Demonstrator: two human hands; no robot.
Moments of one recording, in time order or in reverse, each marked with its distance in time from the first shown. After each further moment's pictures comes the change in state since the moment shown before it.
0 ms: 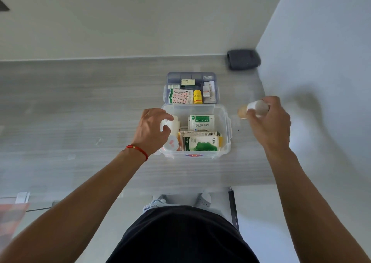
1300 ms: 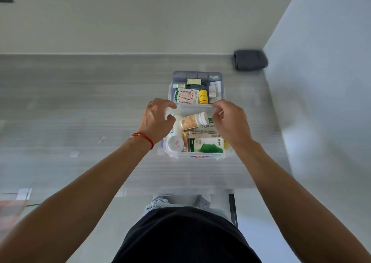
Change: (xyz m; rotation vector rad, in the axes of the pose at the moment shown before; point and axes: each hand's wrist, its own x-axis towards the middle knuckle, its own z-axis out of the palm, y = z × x) left_hand 0.029 -0.005 -0.005 -0.131 0.011 -0.076; right_hand -0.018 -0.065 0.066 -0.015 -0.262 -0.424
